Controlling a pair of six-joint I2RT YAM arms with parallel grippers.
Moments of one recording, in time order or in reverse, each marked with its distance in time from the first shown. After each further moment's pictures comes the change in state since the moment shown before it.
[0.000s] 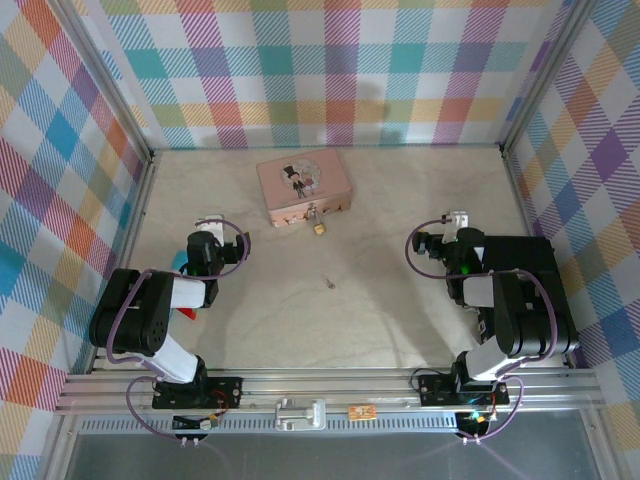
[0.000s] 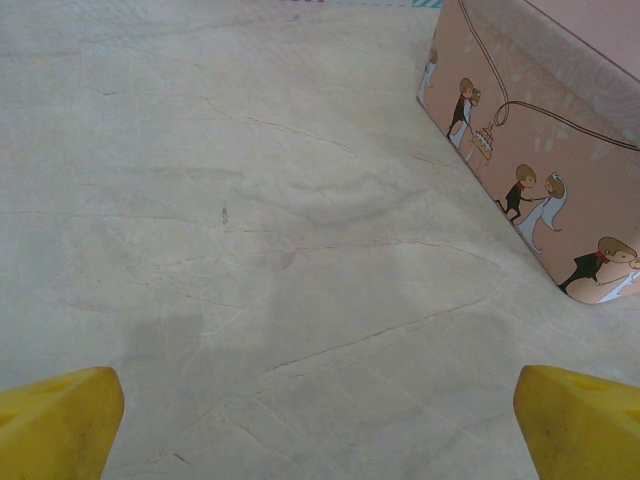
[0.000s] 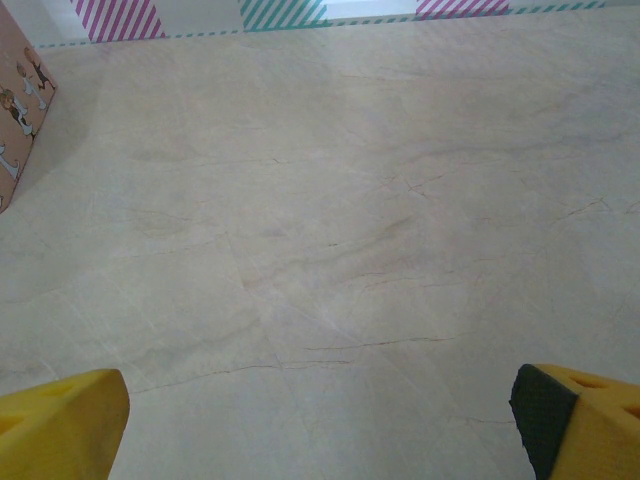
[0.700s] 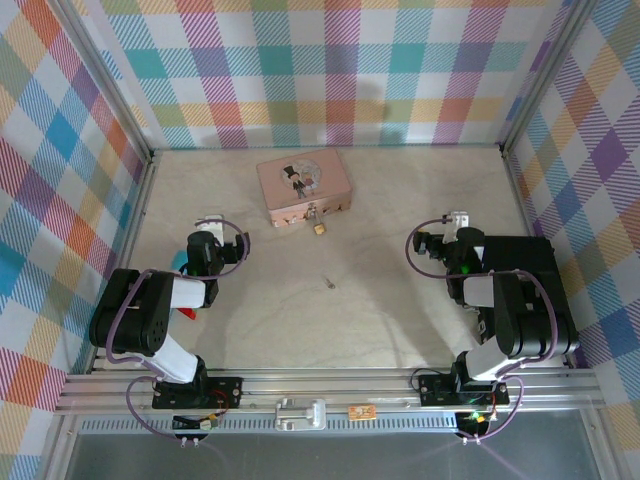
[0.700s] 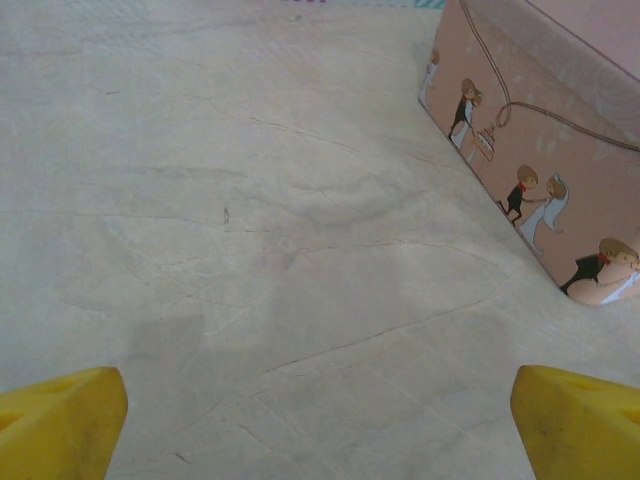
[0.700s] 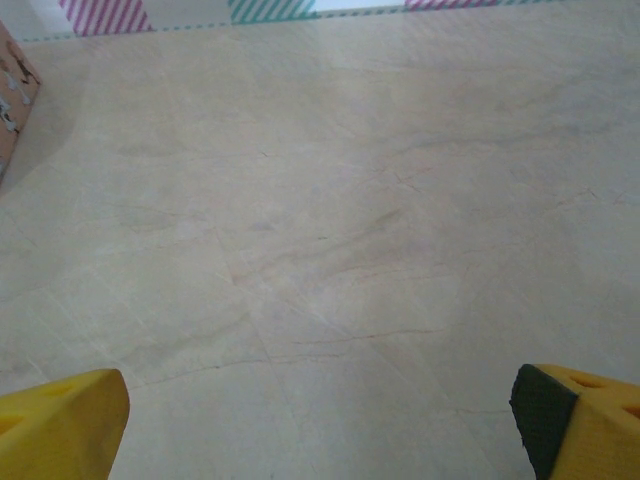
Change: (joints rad) left arm 0.000 0.000 0.000 -0.001 -0.009 -0.006; right arm 0.001 -0.023 0.008 -0.050 0.028 0.004
